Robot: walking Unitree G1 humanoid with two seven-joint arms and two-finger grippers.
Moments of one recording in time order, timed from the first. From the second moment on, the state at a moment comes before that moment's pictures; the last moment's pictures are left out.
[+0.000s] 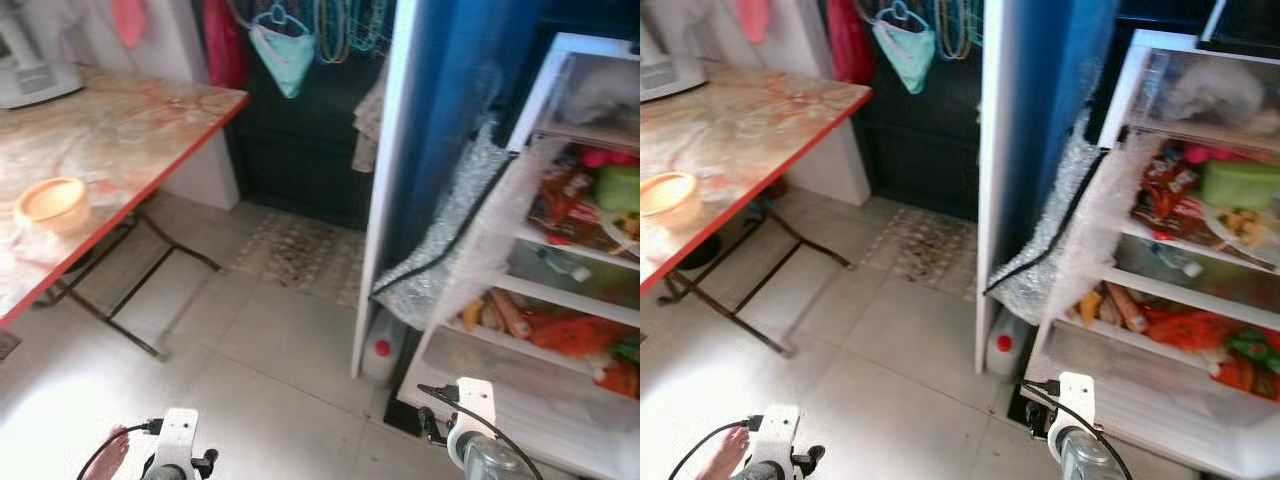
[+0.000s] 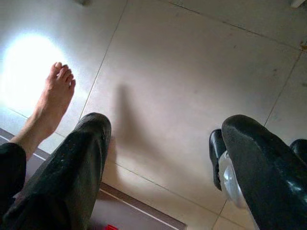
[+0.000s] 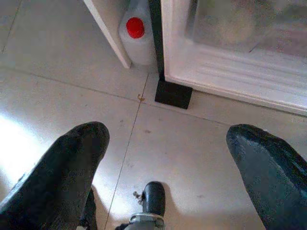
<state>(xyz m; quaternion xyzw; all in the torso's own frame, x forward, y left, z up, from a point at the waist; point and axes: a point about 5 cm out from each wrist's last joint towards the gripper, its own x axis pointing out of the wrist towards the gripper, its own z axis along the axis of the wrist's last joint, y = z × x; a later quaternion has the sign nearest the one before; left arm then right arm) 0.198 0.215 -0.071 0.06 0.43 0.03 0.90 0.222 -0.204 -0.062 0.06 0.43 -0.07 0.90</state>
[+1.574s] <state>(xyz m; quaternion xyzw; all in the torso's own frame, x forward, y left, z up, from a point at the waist) 0.199 0.222 -0.068 0.06 0.41 0.04 0.91 0.228 -0.200 -0.055 0.06 0.35 -0.12 0.93</state>
